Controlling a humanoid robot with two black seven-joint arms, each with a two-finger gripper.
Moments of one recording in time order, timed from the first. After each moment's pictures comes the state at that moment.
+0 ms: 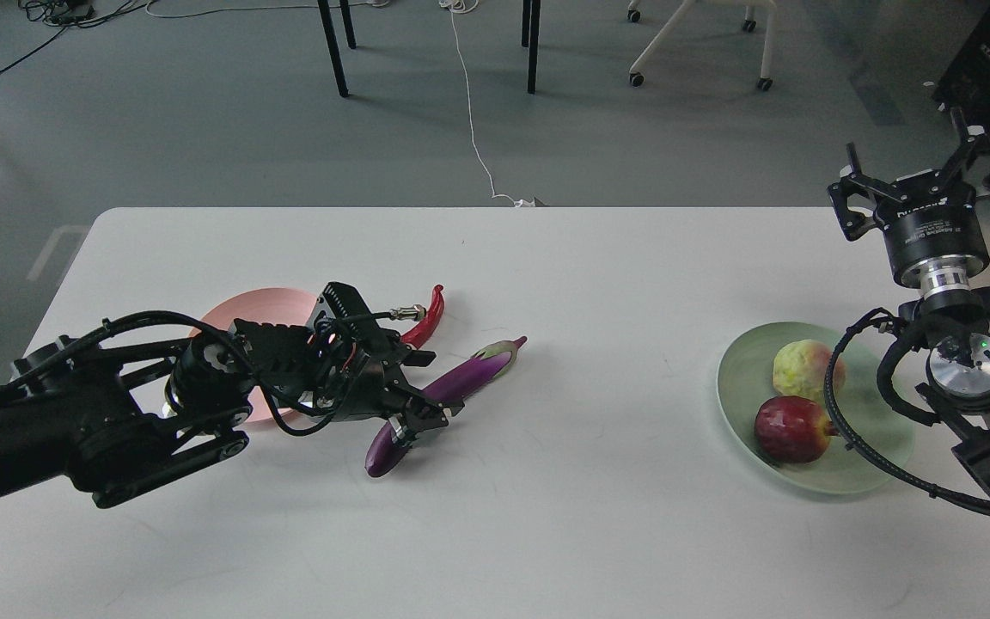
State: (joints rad) left arm -0.85 0.46 -0.17 -1.24 2.09 -0.24 -0.24; right arm 0.58 -0.48 0.79 0.79 0.37 0.47 0.47
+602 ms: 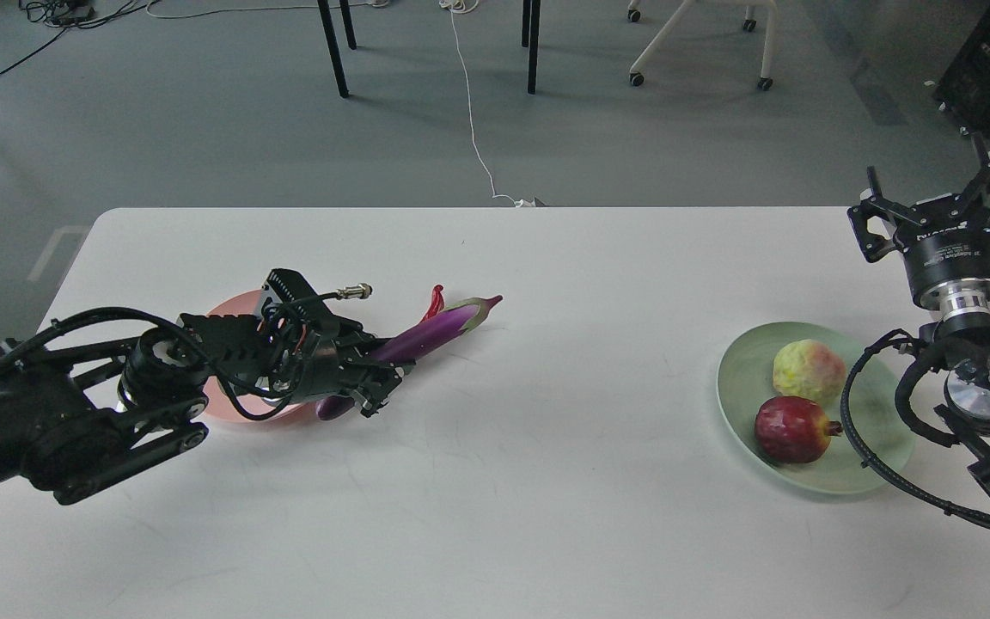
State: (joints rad) left arm -0.85 0.61 -0.23 -1.27 2.01 -0.15 -0.22; right arm 0.56 -0.49 0.79 0.75 0.37 0.49 0.48
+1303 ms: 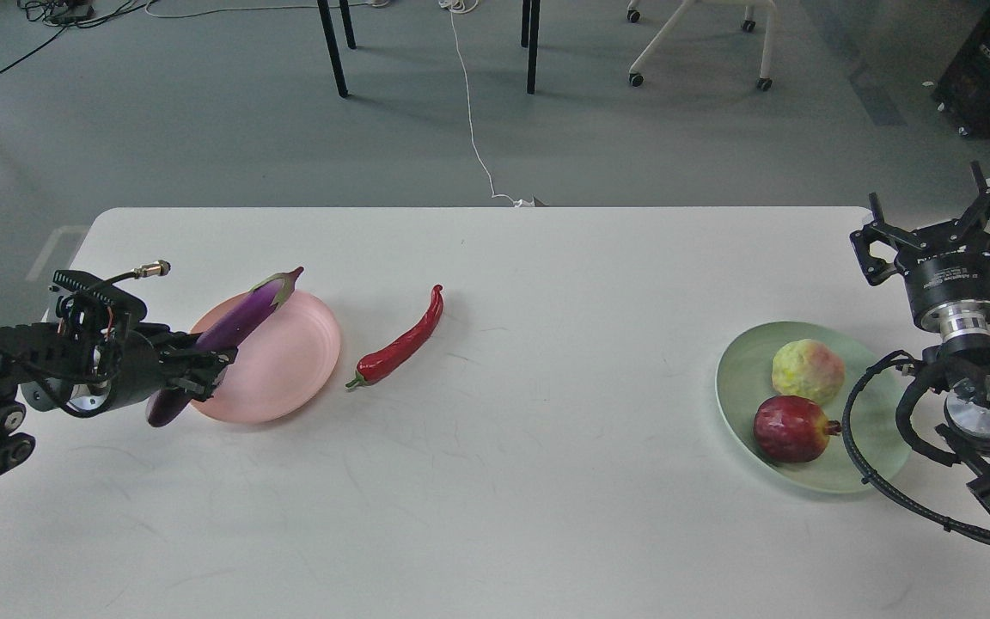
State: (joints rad) left arm -0.72 0.84 -0.24 -1.12 1.84 -0.11 -0.20; right arm 0.53 -0.47 0.79 0.71 0.36 0.49 0.48
